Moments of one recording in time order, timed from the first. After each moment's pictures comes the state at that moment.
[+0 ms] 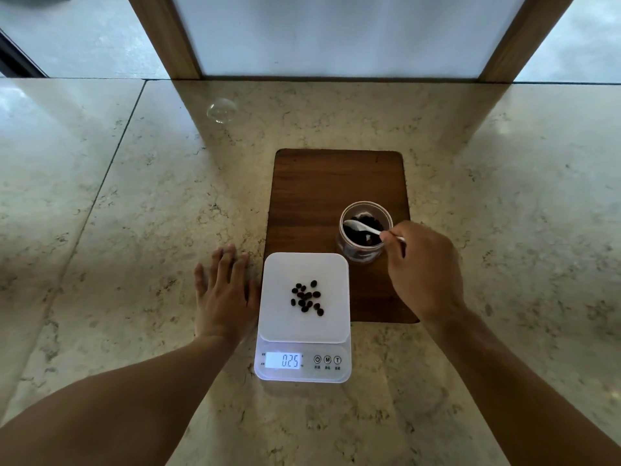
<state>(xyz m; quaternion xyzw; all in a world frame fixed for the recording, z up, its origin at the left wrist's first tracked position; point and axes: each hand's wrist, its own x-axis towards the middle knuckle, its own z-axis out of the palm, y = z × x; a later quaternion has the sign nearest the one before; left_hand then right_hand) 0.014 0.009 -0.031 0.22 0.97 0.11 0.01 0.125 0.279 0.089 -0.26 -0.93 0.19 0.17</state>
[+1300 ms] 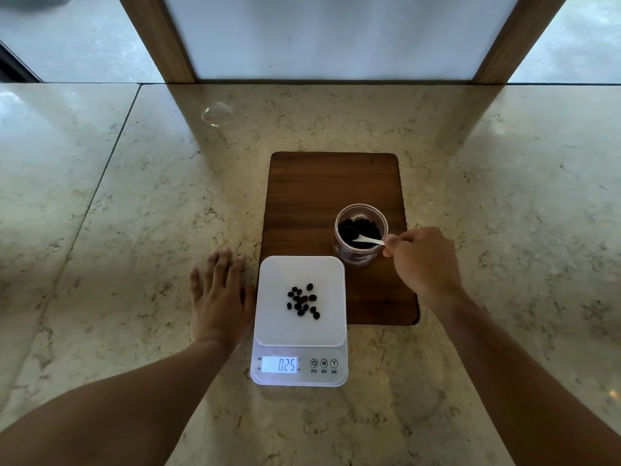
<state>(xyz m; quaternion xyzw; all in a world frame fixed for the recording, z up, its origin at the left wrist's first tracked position) 0.015 0.011 -0.026 0.21 0.97 0.12 0.02 0.117 0.297 0.091 -0.42 -0.82 0.39 0.04</state>
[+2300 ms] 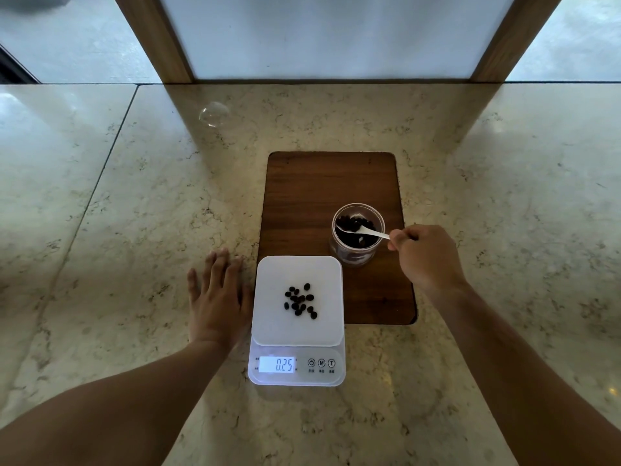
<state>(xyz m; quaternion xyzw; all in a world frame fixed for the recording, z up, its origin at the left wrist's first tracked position) 0.016 0.010 -0.027 0.22 0.97 0.11 0.02 0.117 0.311 0.085 -0.42 -0.81 0.40 0.03</state>
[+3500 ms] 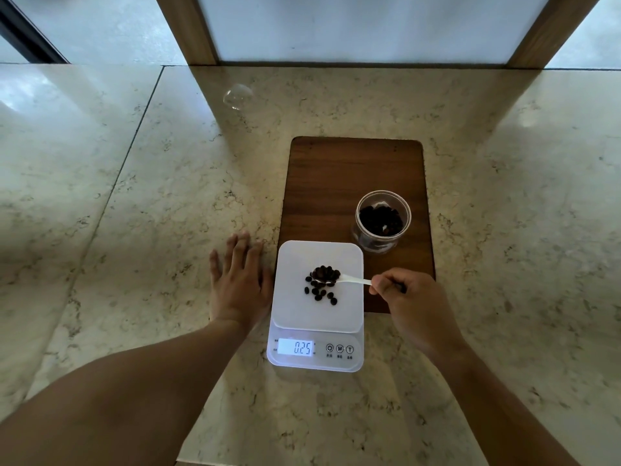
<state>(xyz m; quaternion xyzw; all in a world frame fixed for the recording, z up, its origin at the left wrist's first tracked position) 0.016 0.012 -0.024 0.21 0.97 0.12 0.02 0.164 0.245 0.058 -0.29 -0.83 0.48 0.02</state>
